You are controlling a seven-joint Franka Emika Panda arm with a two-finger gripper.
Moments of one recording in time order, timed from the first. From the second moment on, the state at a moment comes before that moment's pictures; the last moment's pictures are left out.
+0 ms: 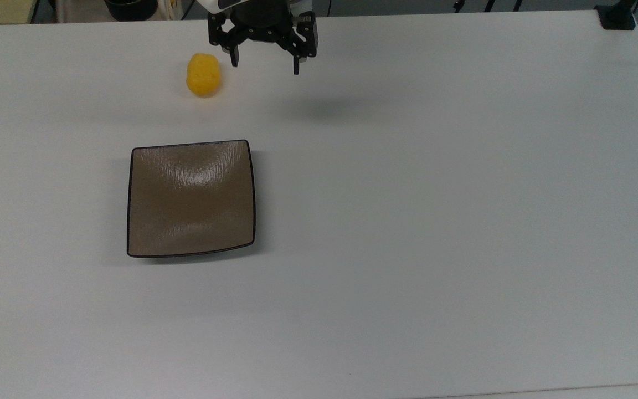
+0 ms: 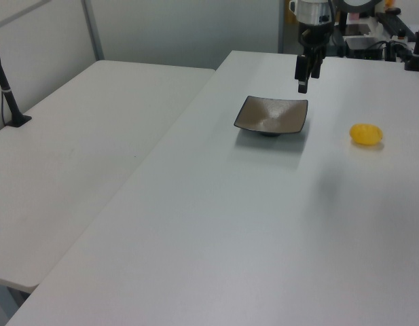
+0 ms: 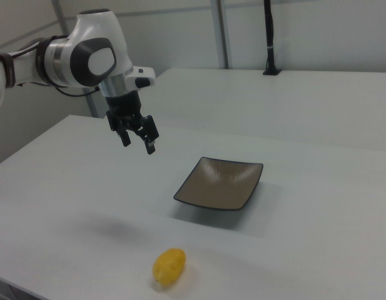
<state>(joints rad) 0.10 0.03 0.02 -1.79 -0.03 1.84 0.18</state>
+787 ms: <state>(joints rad) 0.04 -0.08 0.01 -1.98 -0.04 1.84 -0.11</state>
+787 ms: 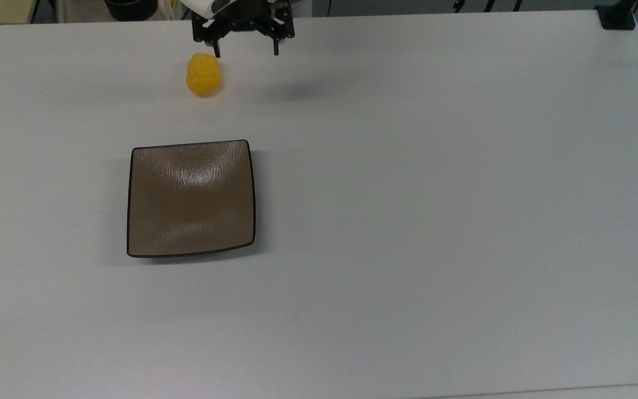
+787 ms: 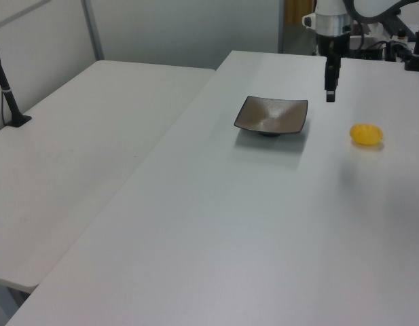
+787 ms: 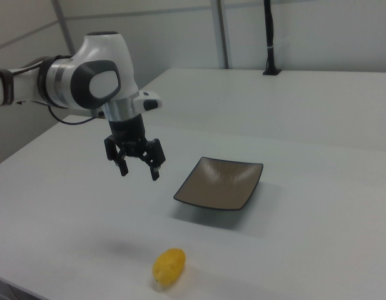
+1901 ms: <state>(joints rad) -0.16 -0.15 0.01 -2.31 -0.04 2.02 -0.19</state>
